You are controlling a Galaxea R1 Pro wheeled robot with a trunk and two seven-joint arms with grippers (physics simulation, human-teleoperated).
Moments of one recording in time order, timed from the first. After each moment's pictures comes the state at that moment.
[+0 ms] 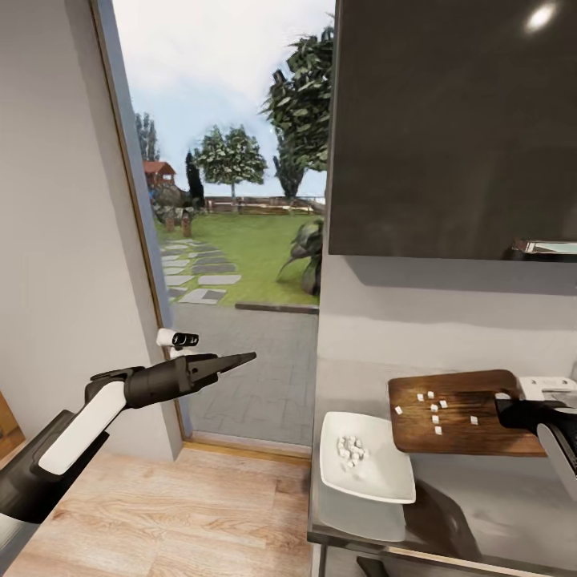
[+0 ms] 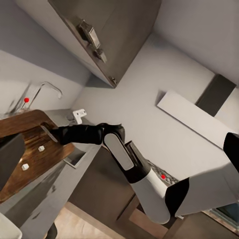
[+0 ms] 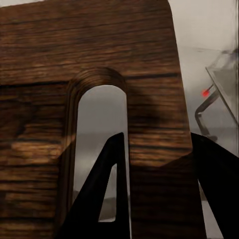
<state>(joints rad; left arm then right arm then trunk) -0.63 0.42 -0.42 -1.51 1.27 0.72 -0.84 -0.36 -0.46 -0.14 -1.57 -0.20 0.99 -0.13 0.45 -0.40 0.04</state>
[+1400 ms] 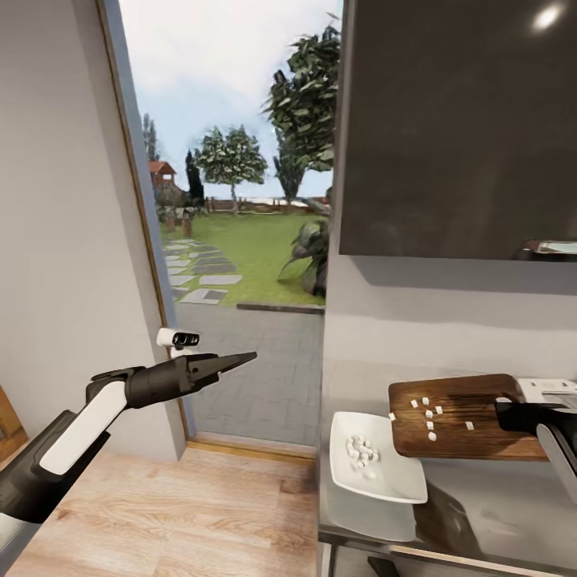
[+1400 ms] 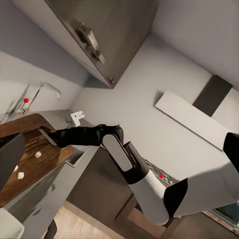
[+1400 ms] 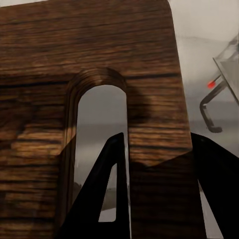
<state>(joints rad) -0.63 0.42 -0.41 -1.51 1.27 0.72 -0.84 -0.36 -0.46 -0.14 -1.57 -0.20 1.02 -0.14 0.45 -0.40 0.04</state>
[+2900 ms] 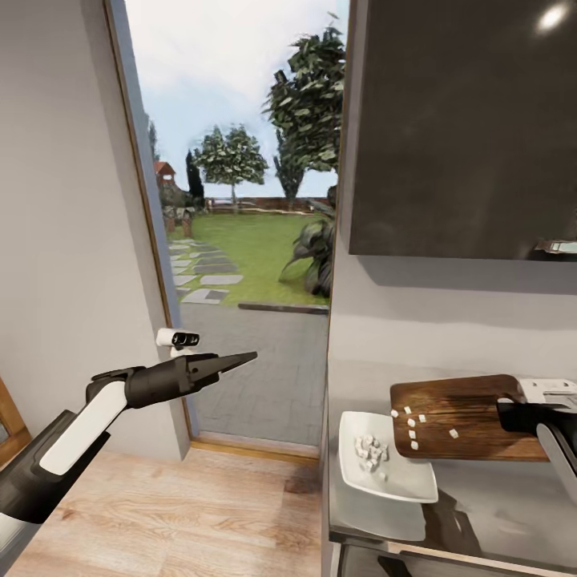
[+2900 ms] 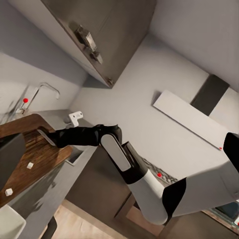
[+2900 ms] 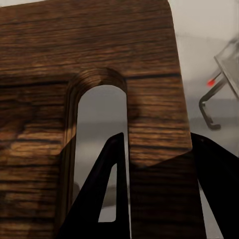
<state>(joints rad) -0.63 0.42 -0.41 -1.51 1.27 0.72 -0.84 -0.36 -0.46 -0.14 -1.57 -0.19 1.03 -0.15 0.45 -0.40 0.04</state>
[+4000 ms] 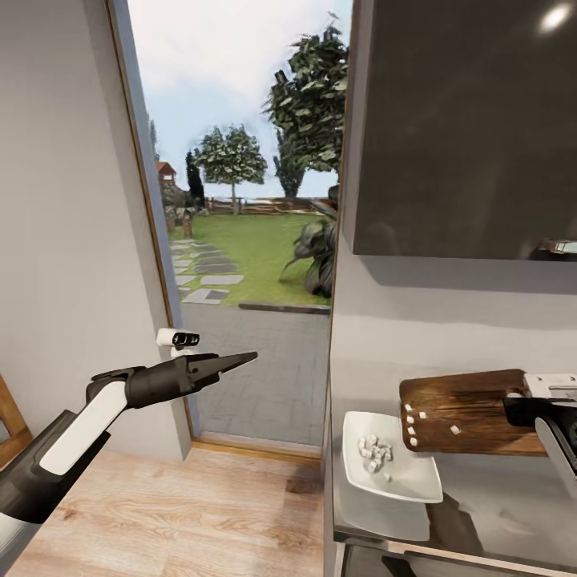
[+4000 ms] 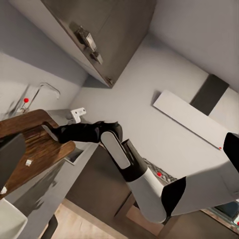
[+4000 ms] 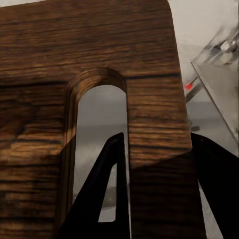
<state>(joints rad) -0.63 0.42 -0.42 -1.51 1.27 0.72 -0.84 -0.38 -0.45 -0.13 -1.57 -0.16 1.04 -0.20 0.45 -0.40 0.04</state>
